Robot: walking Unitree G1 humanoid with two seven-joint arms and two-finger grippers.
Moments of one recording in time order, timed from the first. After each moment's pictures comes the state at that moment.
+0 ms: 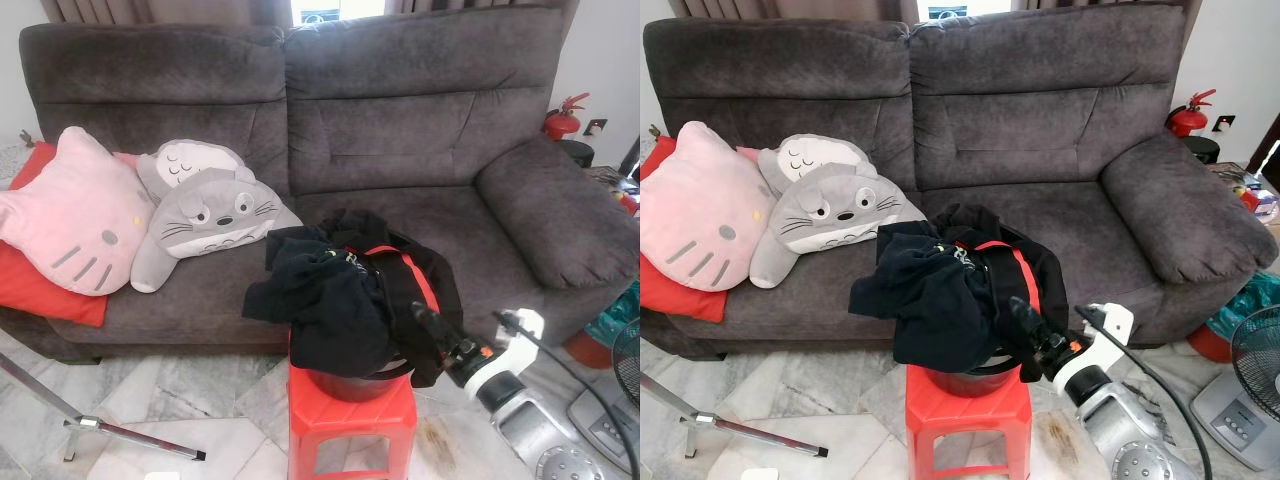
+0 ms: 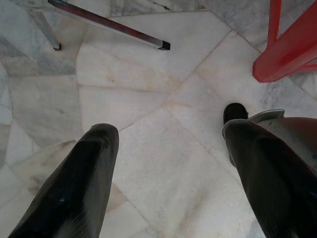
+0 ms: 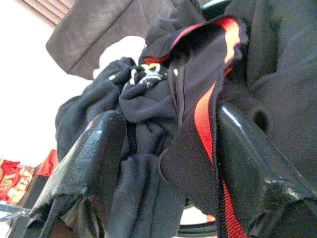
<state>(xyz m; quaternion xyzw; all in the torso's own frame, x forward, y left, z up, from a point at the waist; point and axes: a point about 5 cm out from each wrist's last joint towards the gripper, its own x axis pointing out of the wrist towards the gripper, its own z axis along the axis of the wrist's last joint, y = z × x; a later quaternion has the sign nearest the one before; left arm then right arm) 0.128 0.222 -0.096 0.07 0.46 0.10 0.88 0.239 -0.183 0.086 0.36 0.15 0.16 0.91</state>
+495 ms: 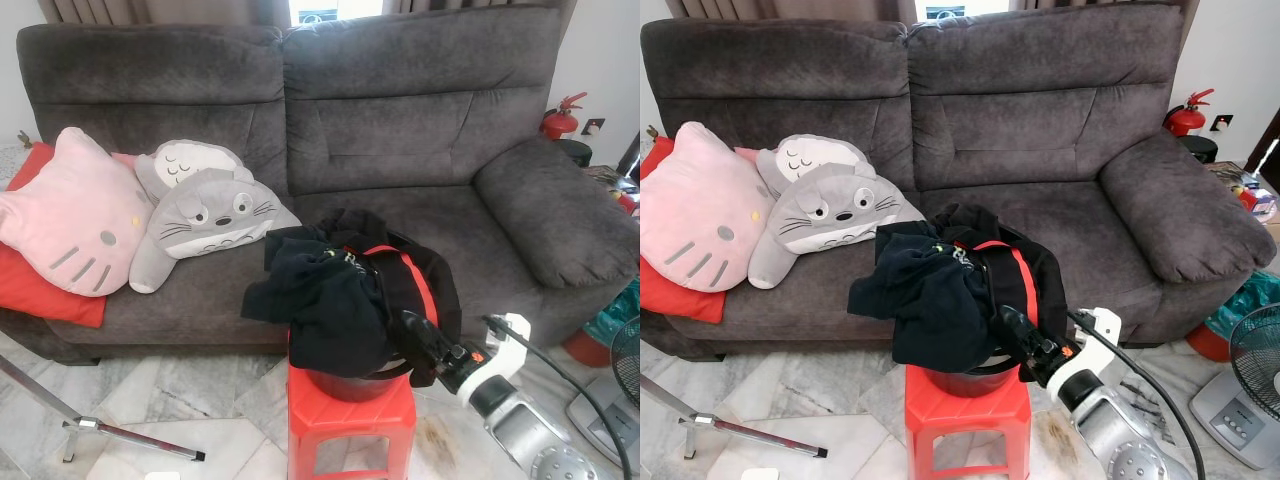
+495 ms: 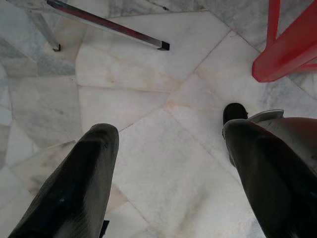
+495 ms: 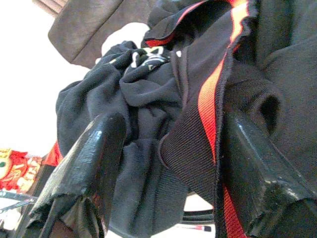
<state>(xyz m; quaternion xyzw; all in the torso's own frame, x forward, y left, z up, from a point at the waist) 0.128 0.222 -0.096 0.07 0.46 0.10 0.88 0.239 -0.176 0.080 0.36 0.17 0.18 0.90</state>
